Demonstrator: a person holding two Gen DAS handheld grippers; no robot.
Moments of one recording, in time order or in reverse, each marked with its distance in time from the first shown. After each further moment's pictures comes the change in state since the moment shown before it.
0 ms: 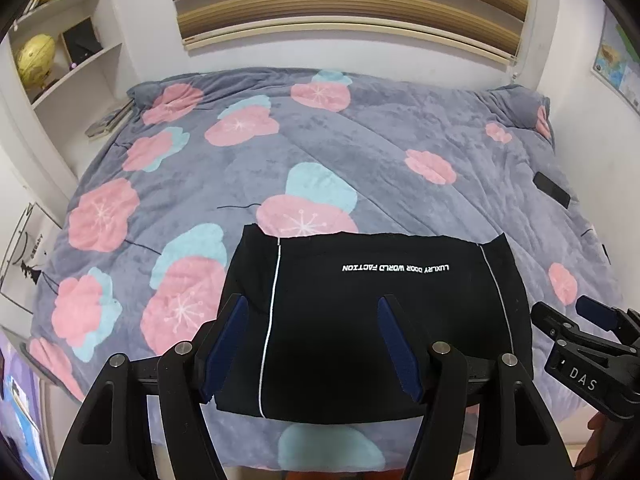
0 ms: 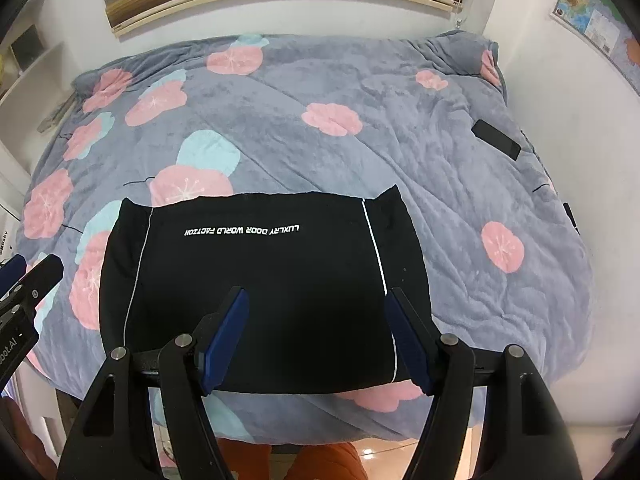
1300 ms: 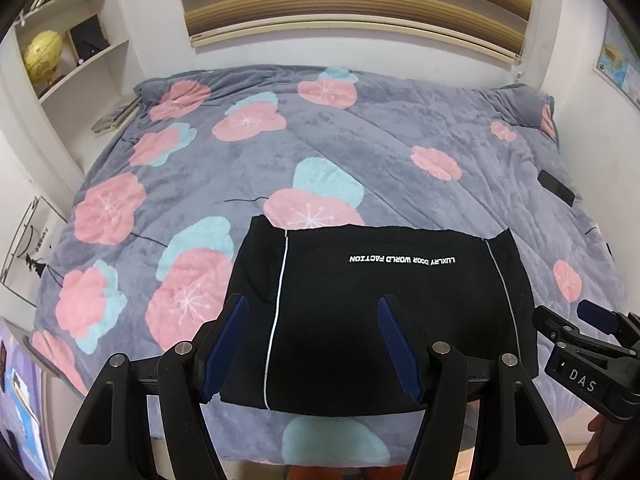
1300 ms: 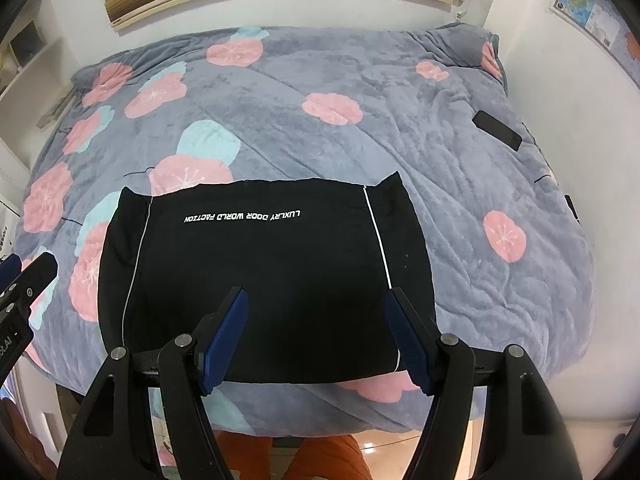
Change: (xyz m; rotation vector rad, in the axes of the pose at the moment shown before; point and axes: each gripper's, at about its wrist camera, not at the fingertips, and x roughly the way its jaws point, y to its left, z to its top) left arm -0.005 0.005 -0.013 -0.011 0.004 0.017; right arm 0.007 -0.009 -0.011 -0.018 0.022 0.010
